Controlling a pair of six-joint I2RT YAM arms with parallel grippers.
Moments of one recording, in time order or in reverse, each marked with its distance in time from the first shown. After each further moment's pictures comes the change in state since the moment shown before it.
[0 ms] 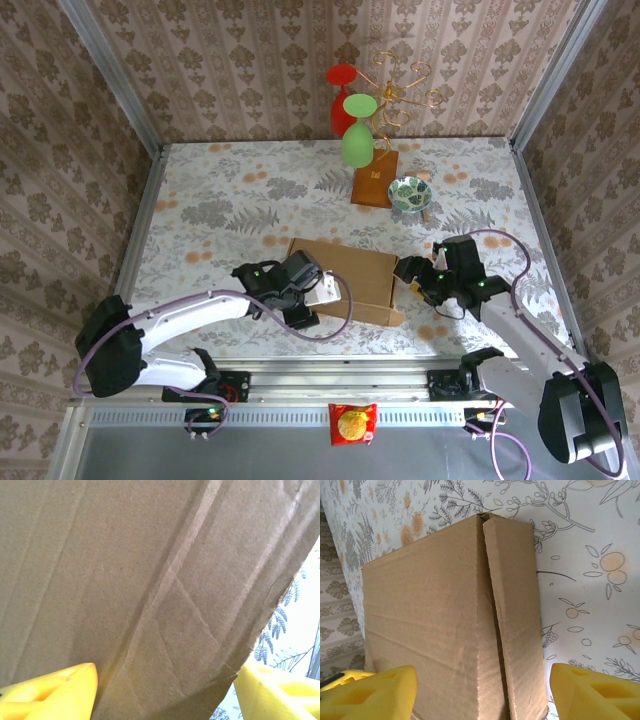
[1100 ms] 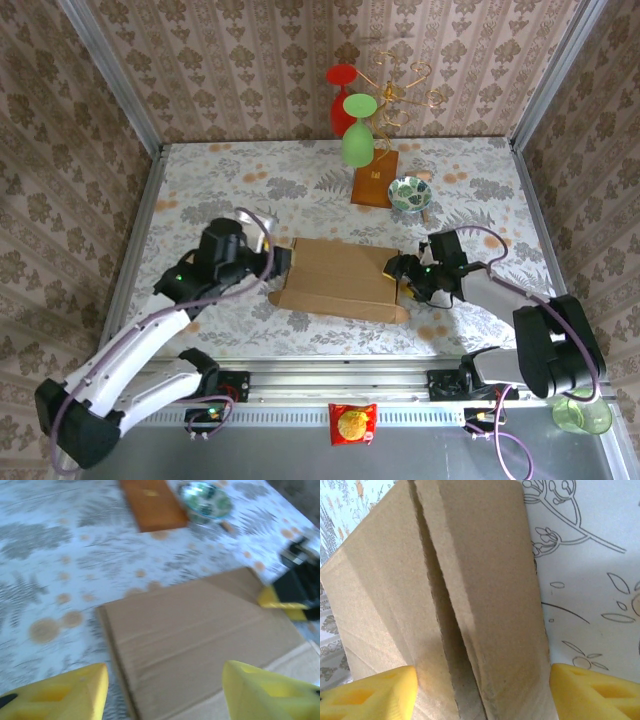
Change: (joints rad) left arm 0.469 -0.377 -0.039 0.165 0.190 -0.594; right arm 0.002 0.342 0.036 0.182 -0.060 -0.024
